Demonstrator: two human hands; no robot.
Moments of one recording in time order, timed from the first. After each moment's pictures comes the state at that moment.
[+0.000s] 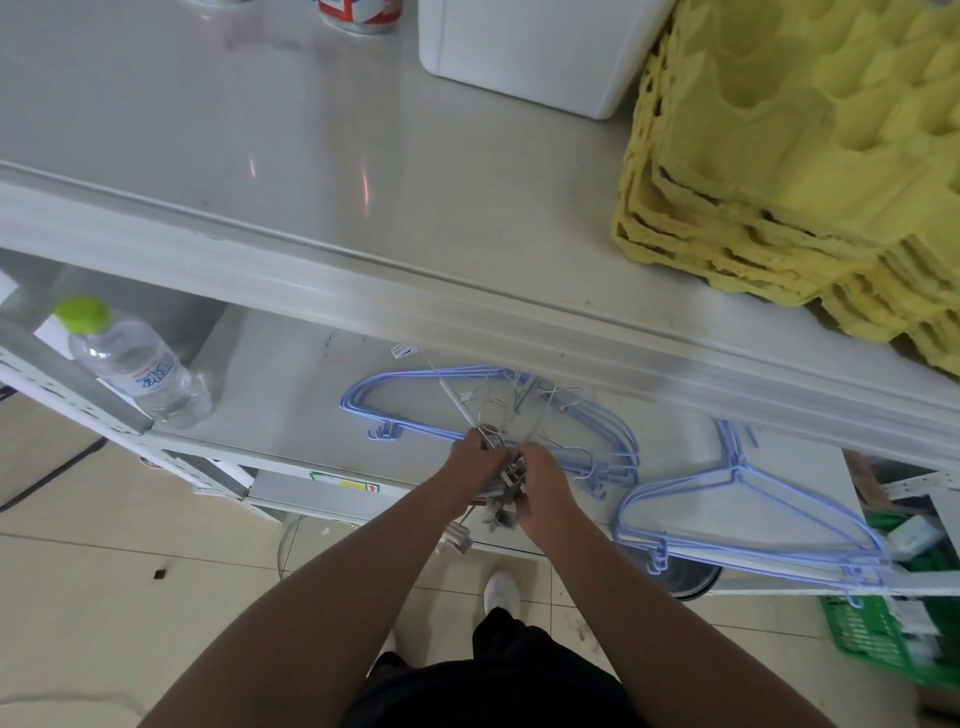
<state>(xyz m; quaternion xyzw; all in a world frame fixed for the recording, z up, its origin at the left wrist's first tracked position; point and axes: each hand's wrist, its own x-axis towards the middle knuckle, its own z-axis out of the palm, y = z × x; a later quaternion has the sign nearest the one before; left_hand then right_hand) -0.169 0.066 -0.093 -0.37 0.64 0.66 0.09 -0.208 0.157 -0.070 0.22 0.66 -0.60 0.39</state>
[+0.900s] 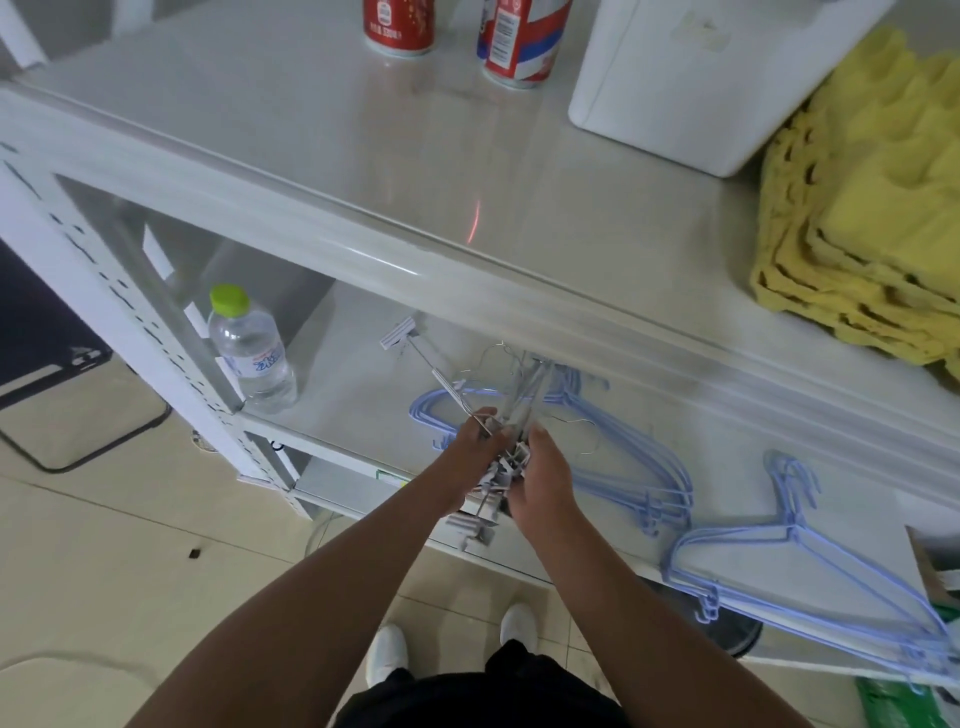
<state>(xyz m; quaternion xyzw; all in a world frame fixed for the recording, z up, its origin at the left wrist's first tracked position) -0.101 0.001 -0.036 -0.31 0.54 0.78 -0.01 -0.165 0.078 -0.049 0.12 0.60 -0.70 0.37</state>
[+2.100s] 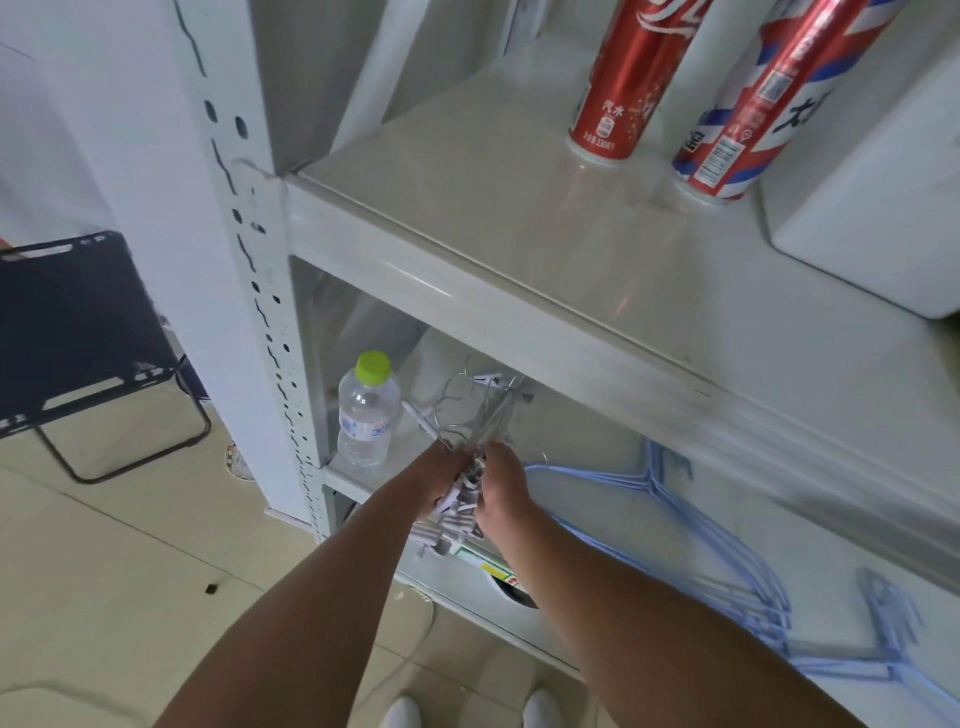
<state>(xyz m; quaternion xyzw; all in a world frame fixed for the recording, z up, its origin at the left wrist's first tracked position) -0.043 -0.165 -0.076 -0.39 0.48 0.78 -0.04 -0.105 -0.110 -0.074 0.09 0.71 -0.56 0.41</state>
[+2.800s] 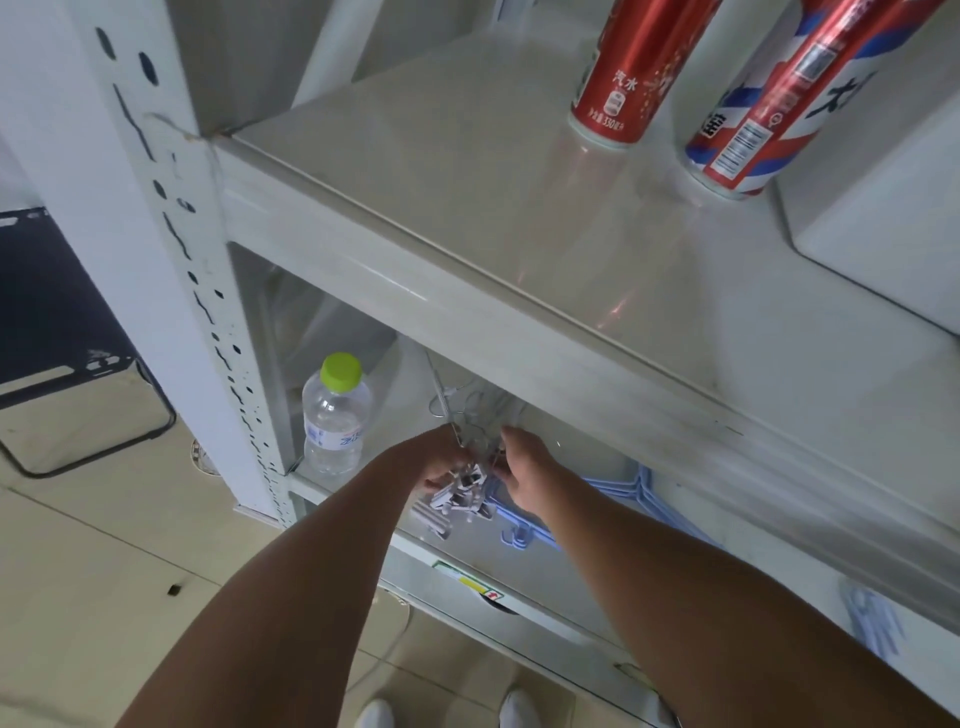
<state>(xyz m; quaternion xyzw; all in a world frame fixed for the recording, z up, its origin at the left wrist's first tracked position) -0.084 -0.197 -0.094 -0.38 0.64 0.65 0.13 -0.189 -0.113 -0.086 0.05 0.76 -0.48 0.43</state>
